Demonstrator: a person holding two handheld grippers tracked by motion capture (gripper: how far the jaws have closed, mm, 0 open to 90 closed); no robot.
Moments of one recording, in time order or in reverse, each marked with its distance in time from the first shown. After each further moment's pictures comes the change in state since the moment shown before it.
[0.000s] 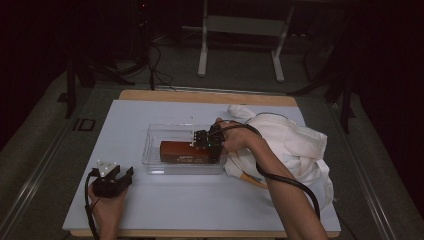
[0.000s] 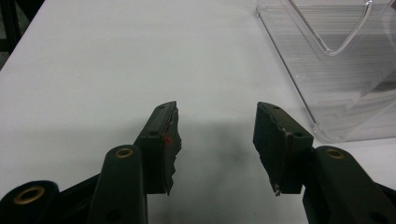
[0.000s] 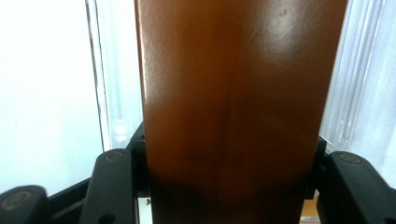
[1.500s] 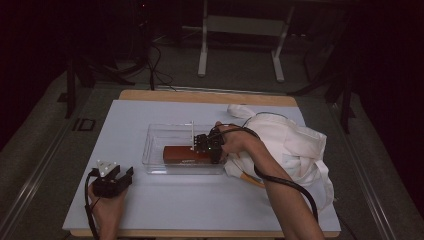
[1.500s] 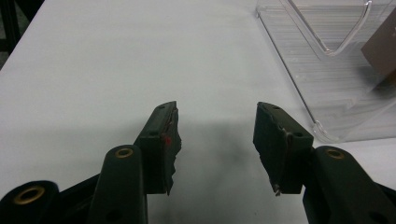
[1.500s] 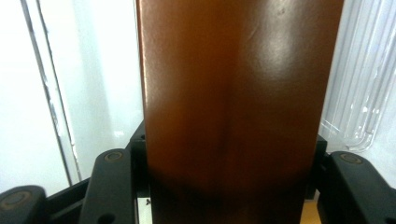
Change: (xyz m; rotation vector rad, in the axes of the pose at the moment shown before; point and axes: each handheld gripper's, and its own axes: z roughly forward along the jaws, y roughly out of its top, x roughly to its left) left arm 0.000 0.000 0.000 0.000 0.000 0.000; right arm -0.002 0.000 0.019 0.076 0.002 0.010
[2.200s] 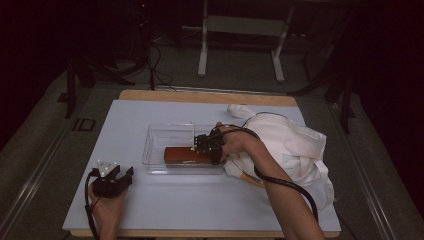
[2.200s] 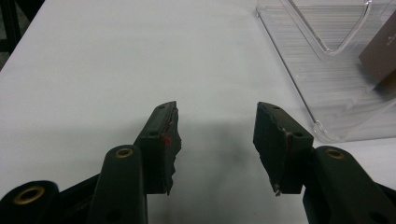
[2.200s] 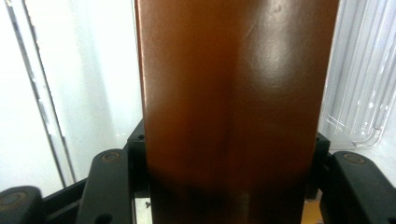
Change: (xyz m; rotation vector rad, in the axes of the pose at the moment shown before) left arm 0.000 0.000 0.000 0.000 0.001 0.001; right arm -0.001 -0.001 0.003 0.007 0.010 0.018
